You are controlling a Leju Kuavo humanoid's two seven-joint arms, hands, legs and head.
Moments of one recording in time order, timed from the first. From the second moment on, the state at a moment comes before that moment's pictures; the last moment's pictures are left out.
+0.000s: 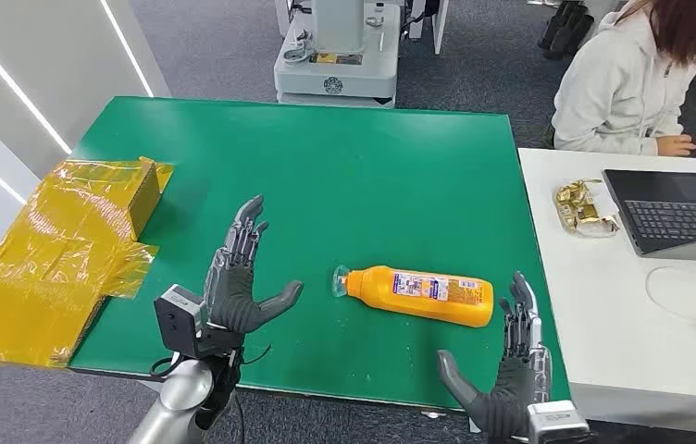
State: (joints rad) left arm -0.11 -0.04 -0.45 -1.55 0.08 0.11 -0.48; right arm 0.24 0.05 0.25 -1.76 0.21 -0.26 -0.39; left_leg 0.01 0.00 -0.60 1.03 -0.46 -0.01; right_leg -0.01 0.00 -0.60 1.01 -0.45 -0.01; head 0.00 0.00
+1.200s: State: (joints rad) left arm -0.17 -0.10 -0.45 -1.45 0.04 0.01 -0.48; right arm -0.17 -0.16 0.26 -1.40 0.67 -0.03 -0.17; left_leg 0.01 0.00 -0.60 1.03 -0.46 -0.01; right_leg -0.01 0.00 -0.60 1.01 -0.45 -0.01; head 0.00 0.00
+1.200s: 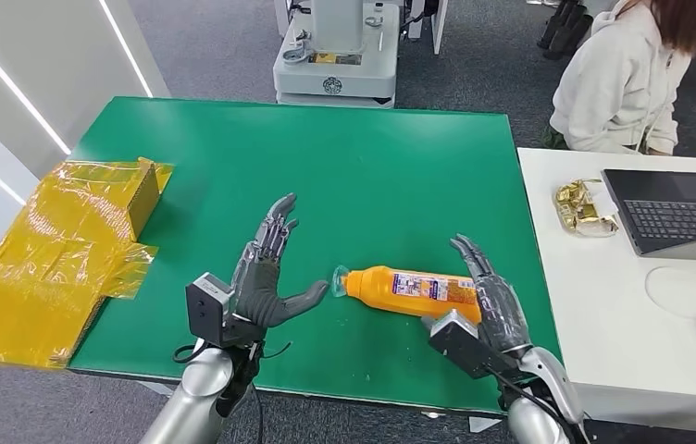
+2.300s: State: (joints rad) left arm -0.18 -0.08 -0.45 -1.36 0.06 -0.05 -0.48; right arm -0.62 -0.40 0.77 -0.96 0.49 0.26 -0.06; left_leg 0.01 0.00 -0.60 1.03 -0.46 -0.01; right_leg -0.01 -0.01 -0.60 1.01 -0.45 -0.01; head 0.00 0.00
